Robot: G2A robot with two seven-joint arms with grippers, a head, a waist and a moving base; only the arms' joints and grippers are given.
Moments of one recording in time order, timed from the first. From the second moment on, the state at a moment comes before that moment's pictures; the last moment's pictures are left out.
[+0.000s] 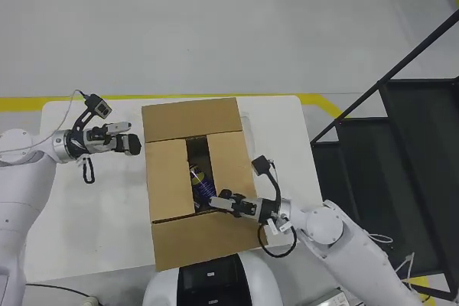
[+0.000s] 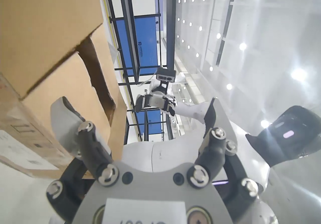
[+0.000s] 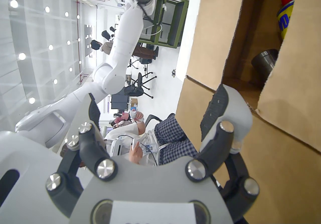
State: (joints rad) left arm 0.74 -0.97 -1.12 -0.97 -0.74 -0.30 -1.52; right arm -1.48 -1.03 1.09 -1.96 0.13 -0.11 0.63
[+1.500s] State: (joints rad) left arm 0.94 -0.91 -1.33 -1.24 -0.81 -0.25 -1.46; right arm -1.05 -1.21 0.64 -1.76 0.10 -0.05 0.53
